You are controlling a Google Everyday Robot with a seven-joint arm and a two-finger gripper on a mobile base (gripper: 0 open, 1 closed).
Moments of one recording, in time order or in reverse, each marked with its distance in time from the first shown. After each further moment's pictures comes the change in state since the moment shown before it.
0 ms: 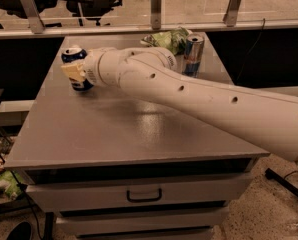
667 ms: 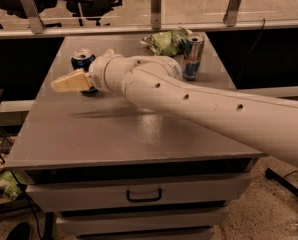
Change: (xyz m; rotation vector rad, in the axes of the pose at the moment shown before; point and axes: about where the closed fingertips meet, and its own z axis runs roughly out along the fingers) arm -0.014 0.006 -0.010 -0.026 0.020 0.040
